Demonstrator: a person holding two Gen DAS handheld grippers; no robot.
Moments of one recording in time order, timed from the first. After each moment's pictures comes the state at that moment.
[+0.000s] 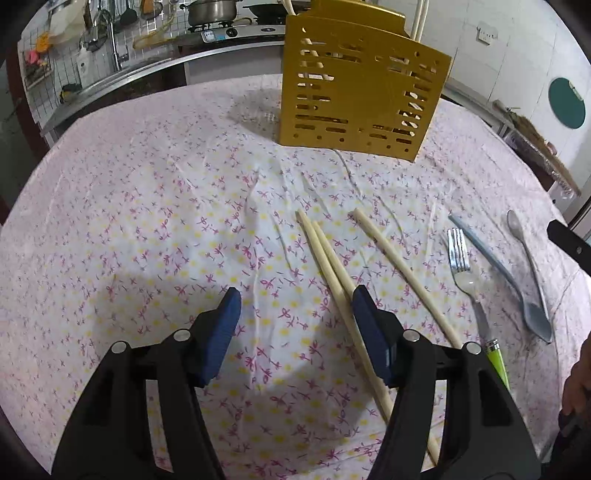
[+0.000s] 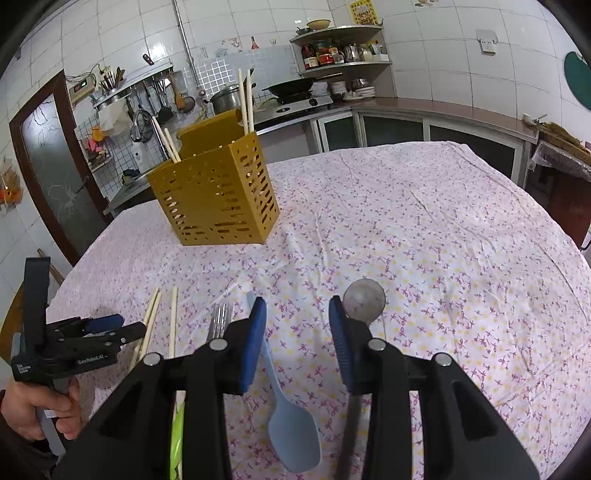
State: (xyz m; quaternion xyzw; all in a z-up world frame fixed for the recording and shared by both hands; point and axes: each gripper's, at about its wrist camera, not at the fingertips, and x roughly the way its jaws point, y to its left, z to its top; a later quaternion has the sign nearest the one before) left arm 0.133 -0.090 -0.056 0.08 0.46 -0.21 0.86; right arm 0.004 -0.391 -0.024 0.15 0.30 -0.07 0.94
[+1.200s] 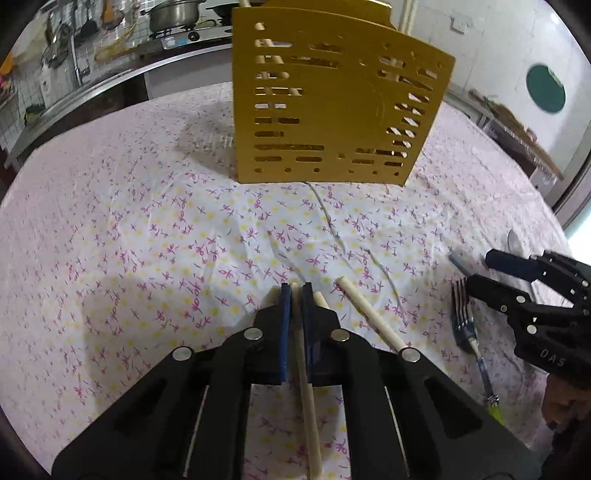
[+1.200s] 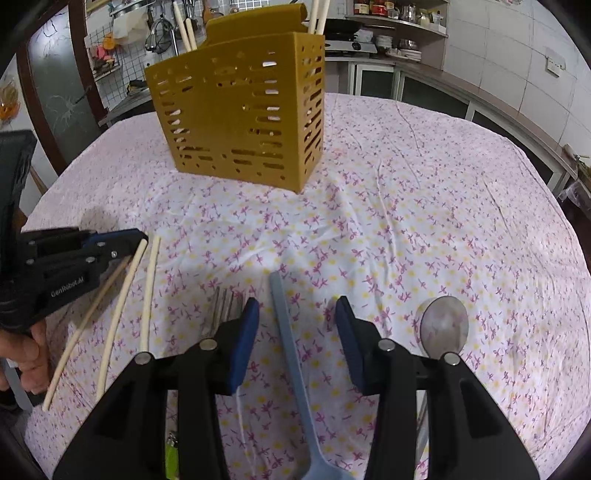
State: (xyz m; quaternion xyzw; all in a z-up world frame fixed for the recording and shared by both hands) left arm 0.189 -0.137 -0.061 0.10 0.46 -0.27 0.84; right arm 0.086 -0.347 -0.058 0.04 0.44 -0.03 0.90
